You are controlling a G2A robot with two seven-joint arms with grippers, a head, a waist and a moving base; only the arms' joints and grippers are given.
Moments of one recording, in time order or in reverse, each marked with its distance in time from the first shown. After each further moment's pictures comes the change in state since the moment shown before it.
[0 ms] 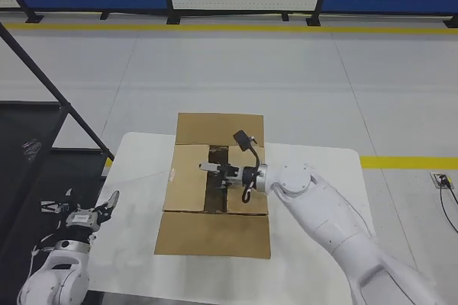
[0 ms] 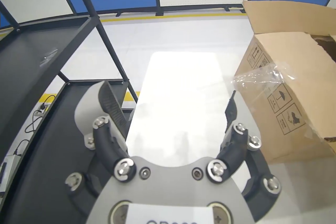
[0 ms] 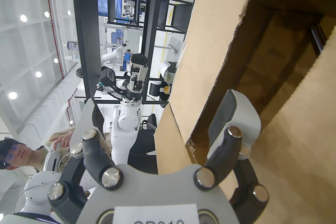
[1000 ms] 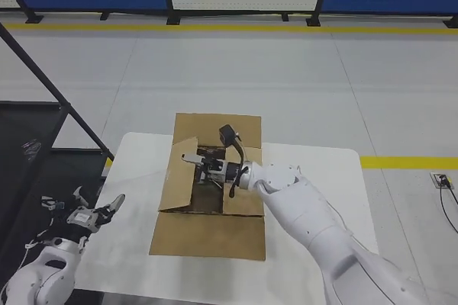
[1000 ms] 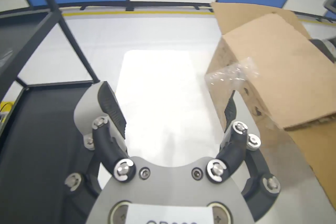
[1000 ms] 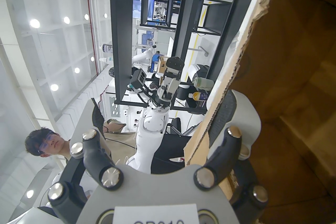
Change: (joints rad) left arm -0.014 0.027 -0.081 0.028 -0.166 -0.430 -0.111; right arm 0.085 -0.175 0.034 0.251 0.195 -0.166 0.085
